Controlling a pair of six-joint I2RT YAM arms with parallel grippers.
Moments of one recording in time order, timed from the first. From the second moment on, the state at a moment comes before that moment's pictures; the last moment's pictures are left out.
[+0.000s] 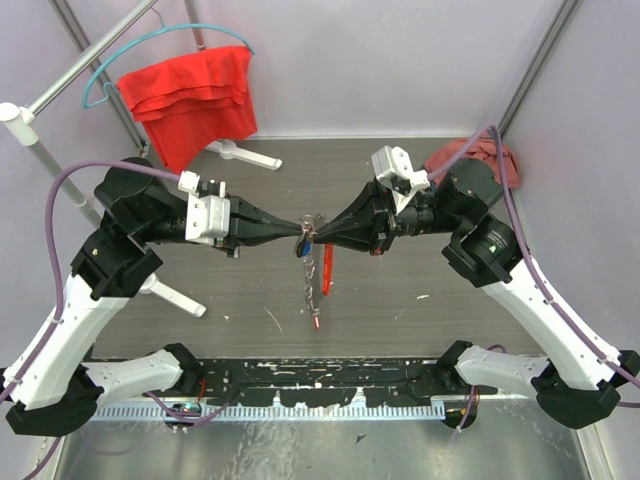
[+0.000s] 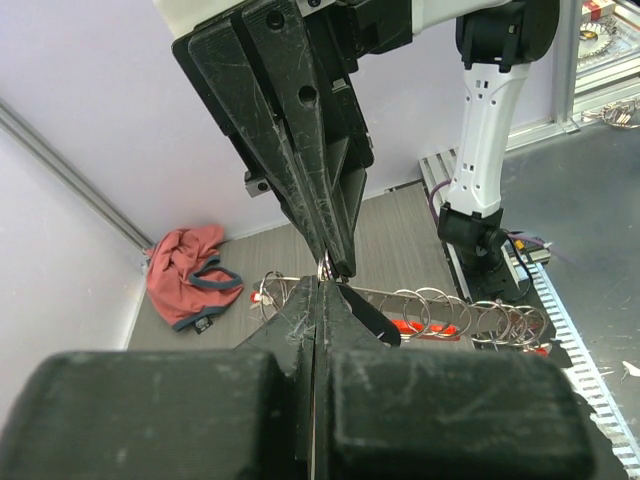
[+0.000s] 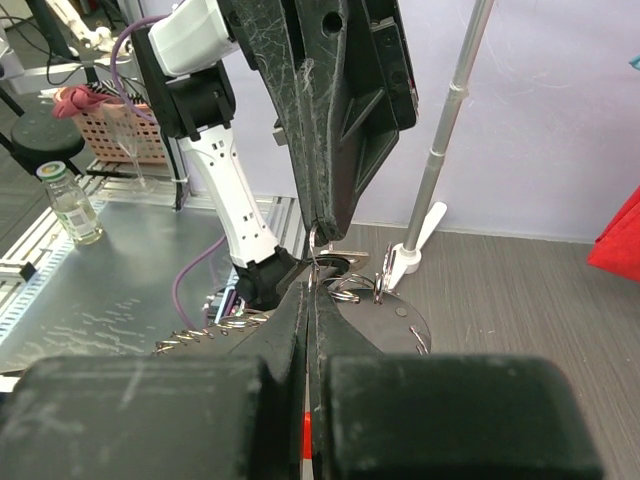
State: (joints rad) left arm -0.76 1.04 1.53 -0.43 0.88 0.35; right arm 0.73 1.07 1.40 -0.16 -0.94 0.10
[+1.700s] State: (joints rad) left arm -0.77 1.06 1.55 -0.43 0.88 0.35; right arm 0.73 1.04 1.40 -0.14 -0.85 0.11
